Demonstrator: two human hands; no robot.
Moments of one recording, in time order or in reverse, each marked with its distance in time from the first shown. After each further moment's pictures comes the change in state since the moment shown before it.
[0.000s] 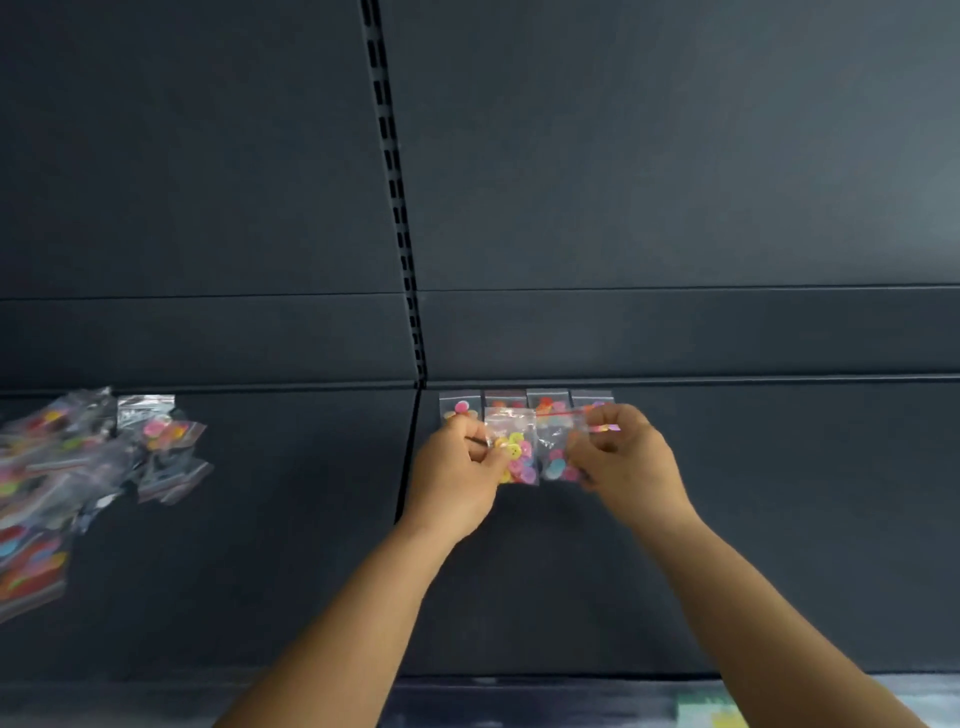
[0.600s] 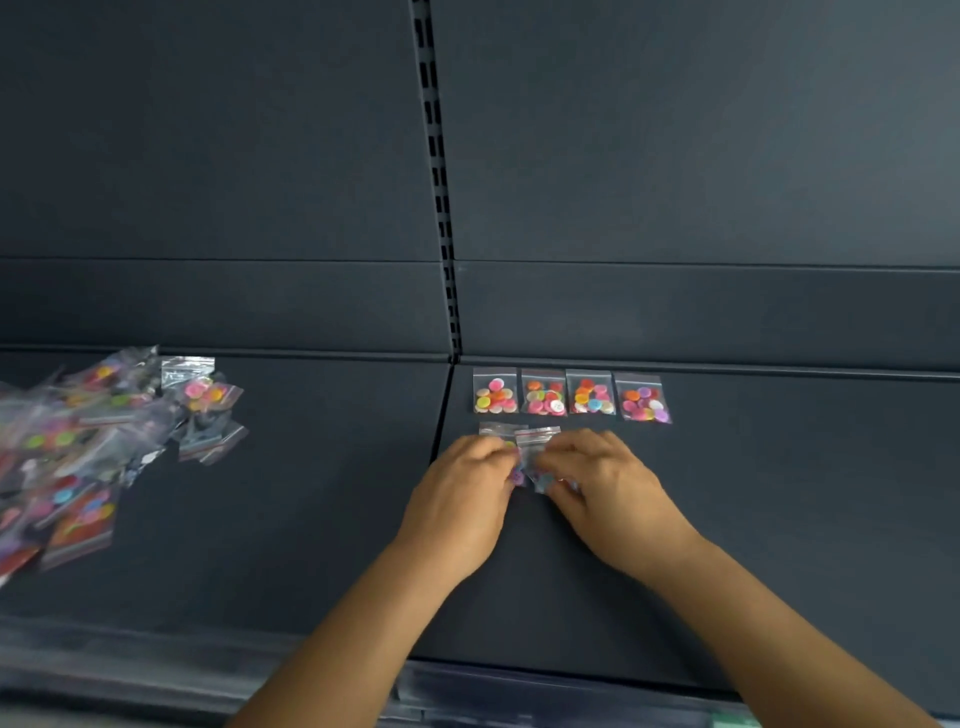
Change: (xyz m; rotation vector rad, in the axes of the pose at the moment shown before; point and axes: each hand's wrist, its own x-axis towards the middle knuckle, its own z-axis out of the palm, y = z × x) left_hand -0.012 -0.035 -0.007 0.680 -0.060 0.416; right_hand -0.009 0.012 0.025 -0.718 -0.339 -0.621
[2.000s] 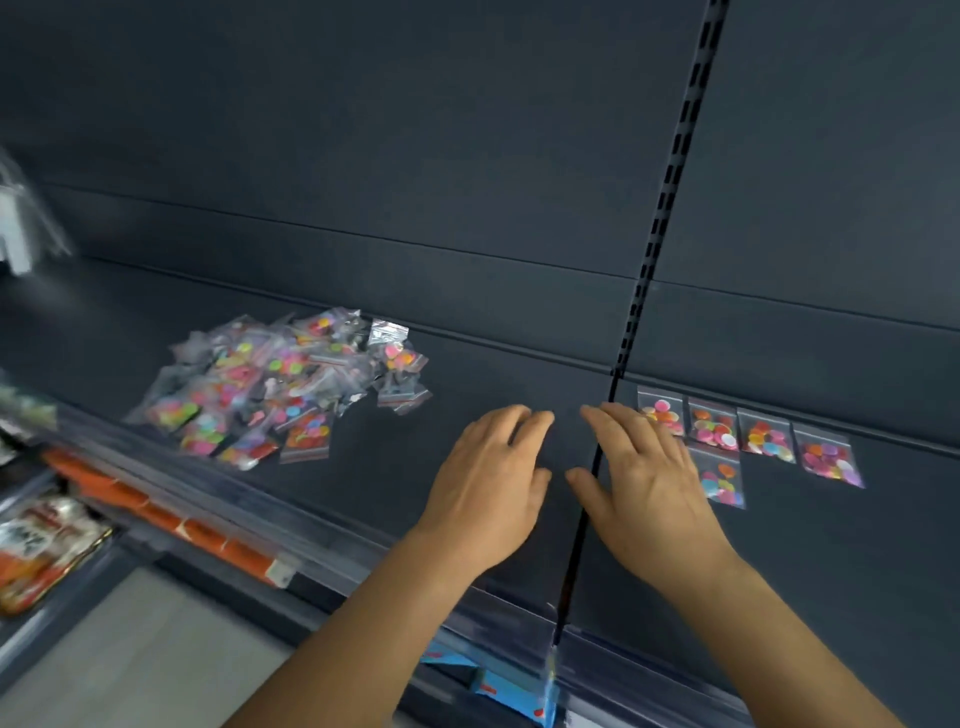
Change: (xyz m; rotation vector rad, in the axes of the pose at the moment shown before) left_hand -0.077 -0.067 -0.067 0.112 0.210 -0.153; right_hand 0.025 -0.117 0.022 -0.140 0.037 -0.103
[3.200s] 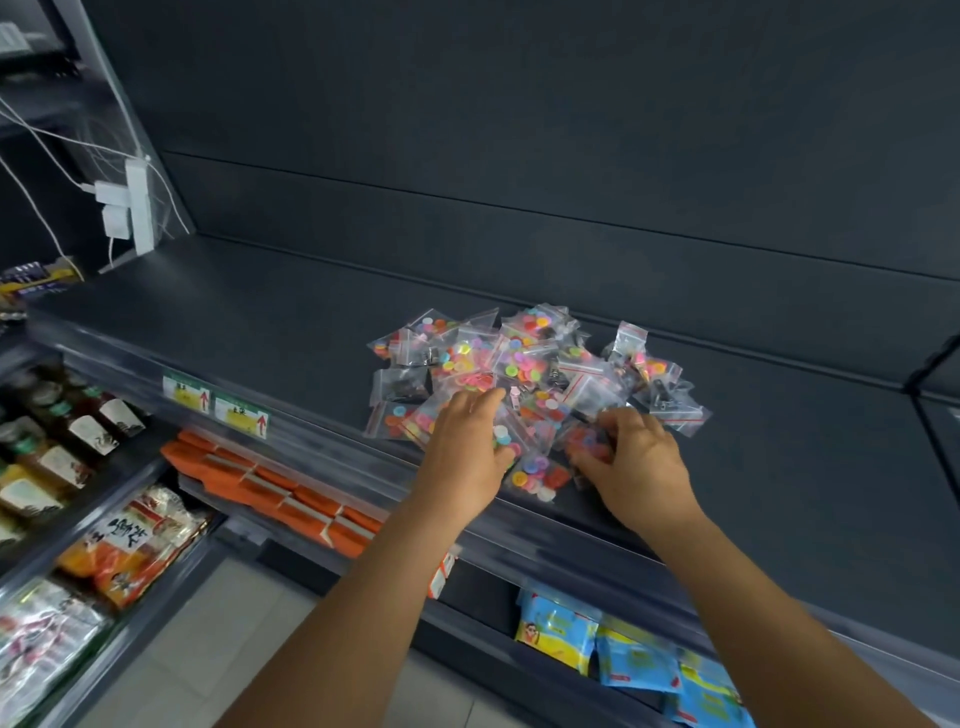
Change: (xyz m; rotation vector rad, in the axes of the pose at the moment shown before) left_hand -0.059 -0.320 -0.083 -0.211 -0.068 -0.364; right_hand 0.128 -0.261 0.145 0.266 -0.112 0.348
